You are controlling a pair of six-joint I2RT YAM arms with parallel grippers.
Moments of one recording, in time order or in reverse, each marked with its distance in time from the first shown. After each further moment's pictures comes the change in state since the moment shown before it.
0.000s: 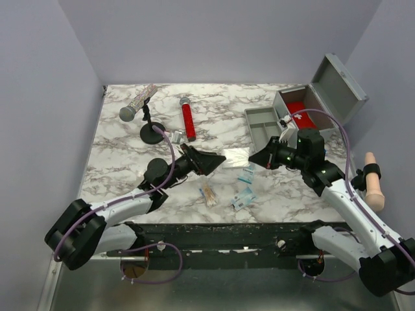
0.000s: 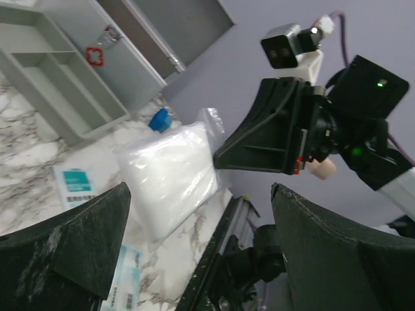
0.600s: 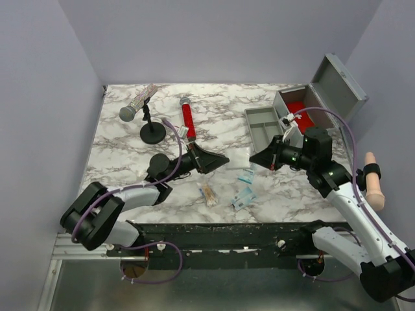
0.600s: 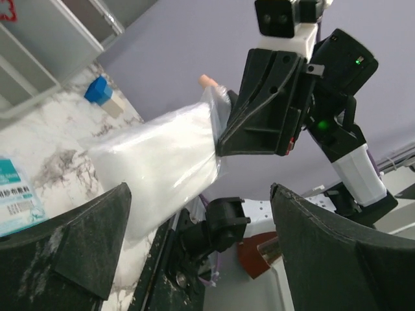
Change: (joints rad) left arm 0.065 0.278 0.048 0.356 0.303 -0.245; right arm 0.000 -0.051 0.054 -0.067 -0.108 -0.039
